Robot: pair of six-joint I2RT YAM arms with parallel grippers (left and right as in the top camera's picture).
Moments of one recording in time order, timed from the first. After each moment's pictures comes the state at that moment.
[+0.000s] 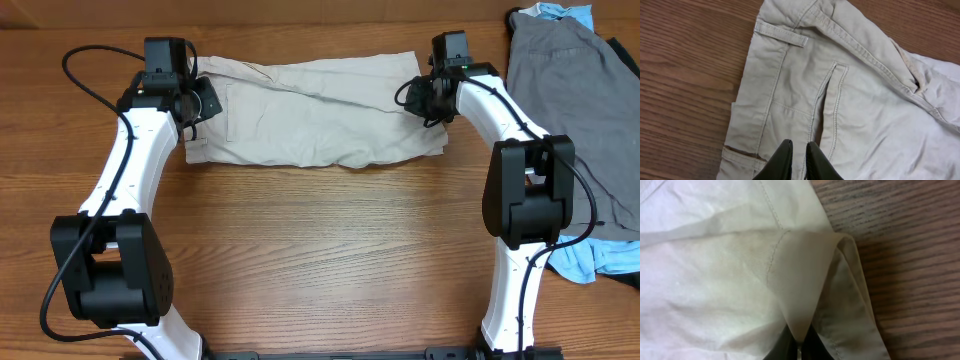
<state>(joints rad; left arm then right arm) 0.01 1.87 1.48 -0.59 0.00 -0.37 0.10 2.31 1.80 -0.67 -0.12 0.42</state>
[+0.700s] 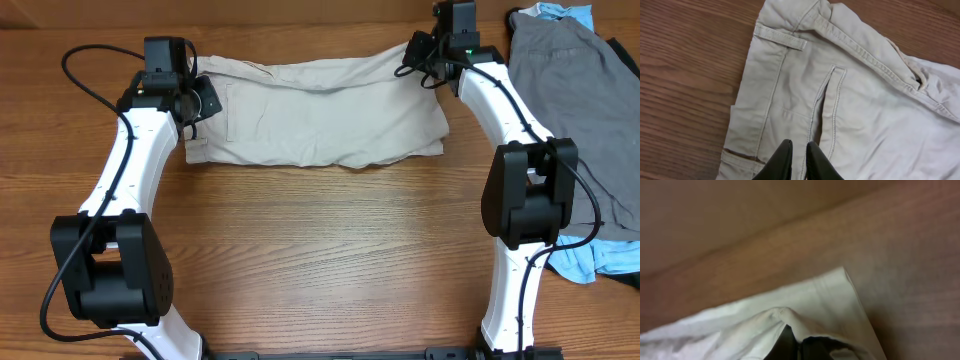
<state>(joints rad) 0.01 1.87 1.48 -0.58 0.00 -0.38 0.11 2.31 1.93 -0.41 -0.12 0.44</state>
